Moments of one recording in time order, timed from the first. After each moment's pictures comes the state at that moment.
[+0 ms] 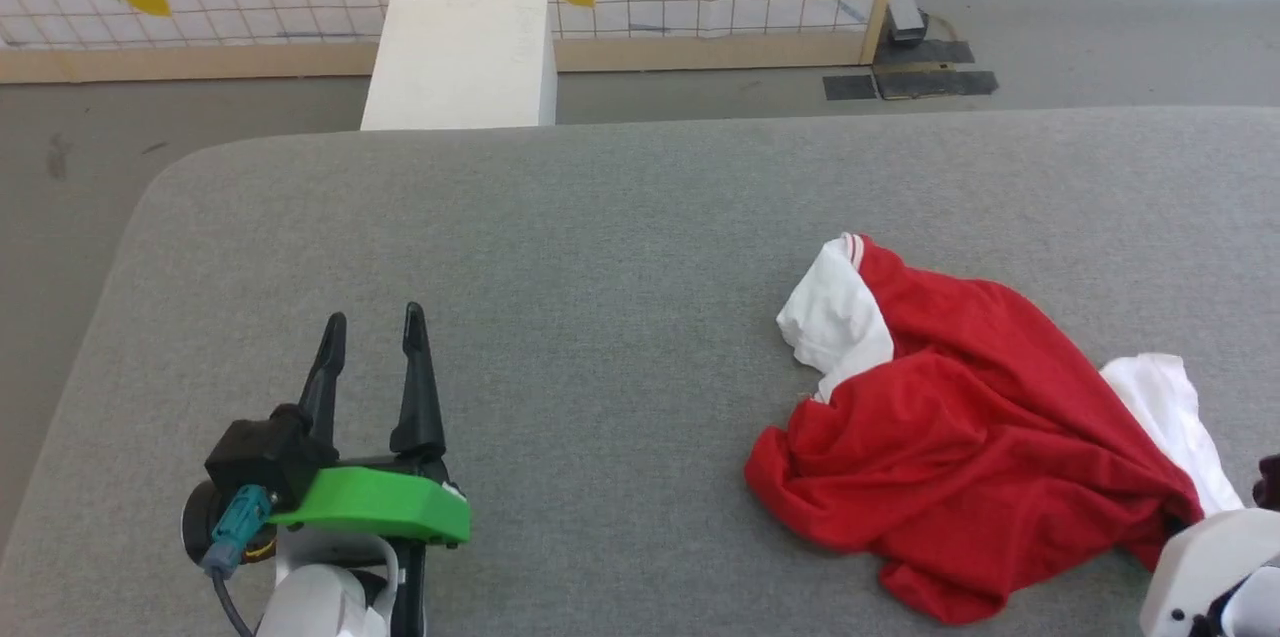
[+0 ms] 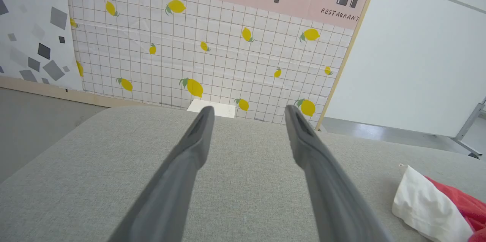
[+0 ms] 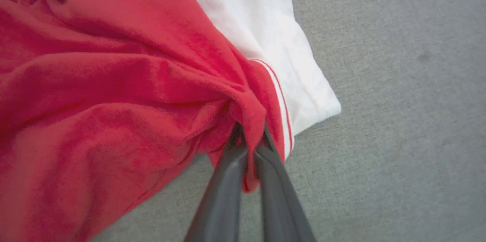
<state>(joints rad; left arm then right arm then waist) -0.09 0.05 -0.06 0.07 -0.27 0.00 -0.26 -0.02 -0.05 -0.42 0.20 0.05 0.13 0.47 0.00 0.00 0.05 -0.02</state>
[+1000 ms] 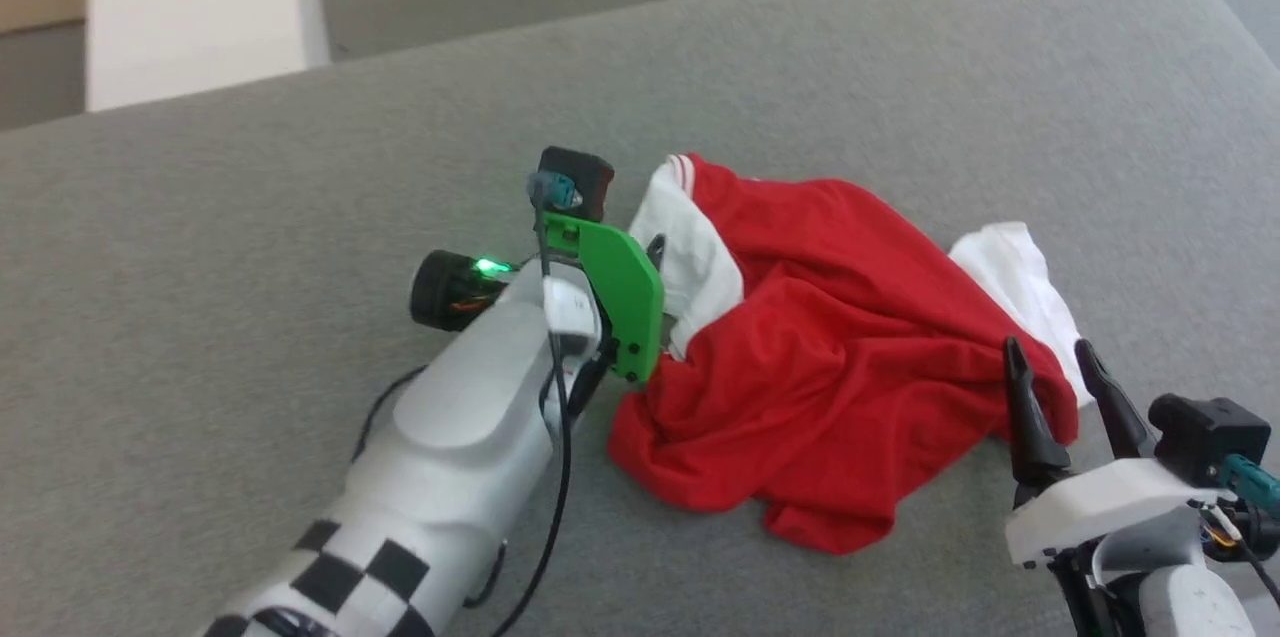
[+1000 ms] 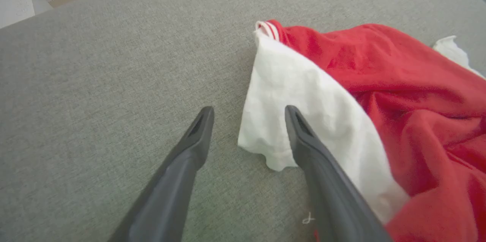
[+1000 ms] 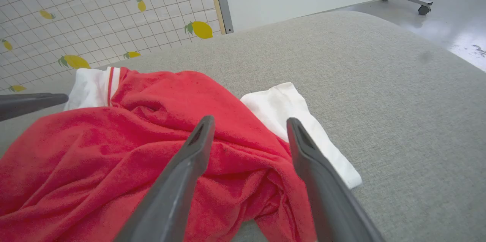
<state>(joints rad) -0.80 0.05 -0.70 0.78 -0.61 0.08 0.18 -0.07 -0.05 -0.10 0.16 0.22 0.13 -0.09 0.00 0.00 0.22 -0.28</state>
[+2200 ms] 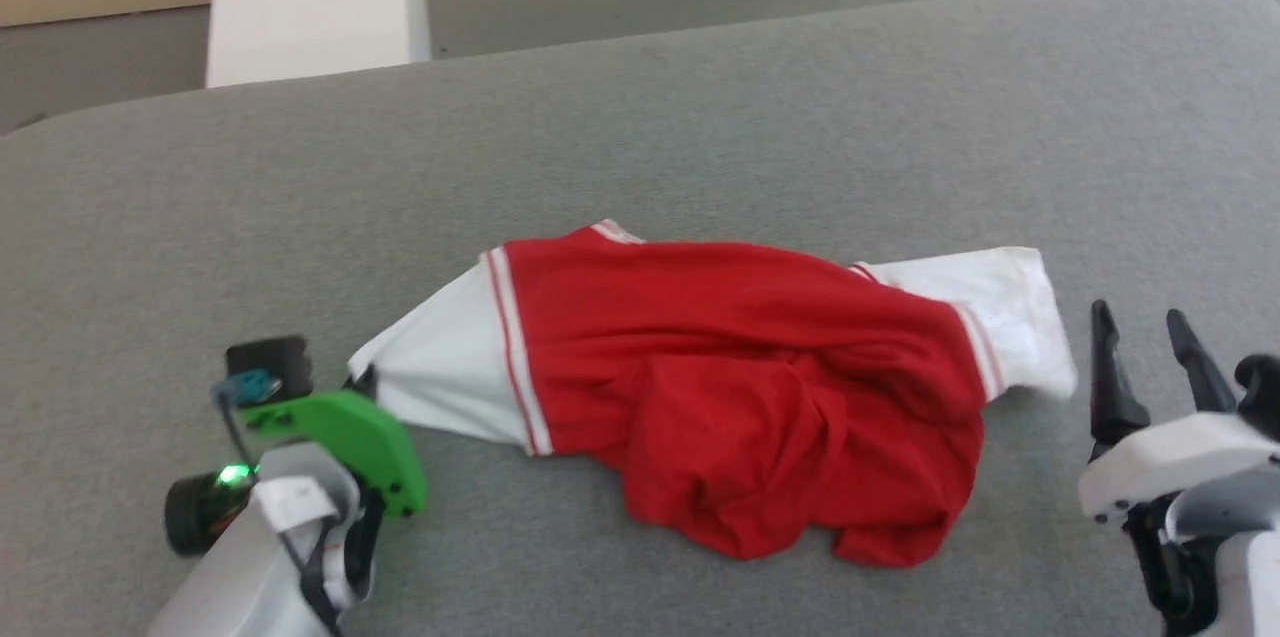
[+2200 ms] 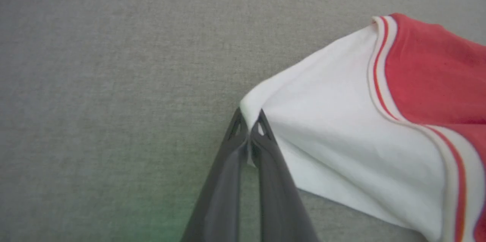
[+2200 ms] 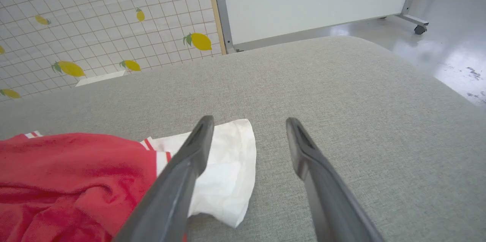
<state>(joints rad) -0.38 0.38 -0.51 0.46 -0.79 0.28 0.01 -0.12 -0.05 -0.23 0.13 0.16 0.13 -0.01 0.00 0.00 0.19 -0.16</state>
